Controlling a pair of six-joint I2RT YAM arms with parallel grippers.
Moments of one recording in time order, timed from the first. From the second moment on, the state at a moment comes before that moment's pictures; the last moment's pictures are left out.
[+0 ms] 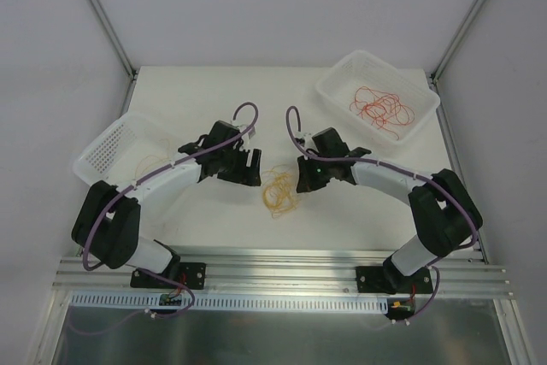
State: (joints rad) left arm -0.54 1.42 0.90 -0.43 0.19 -0.31; right arm 0.65 1.58 0.92 -0.30 -0.36 0.26
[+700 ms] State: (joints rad) left arm -0.54 1.69 0.97 -0.22 0.36 -0.33; right arm 0.61 1.58 0.92 -0.41 -0.43 0.14
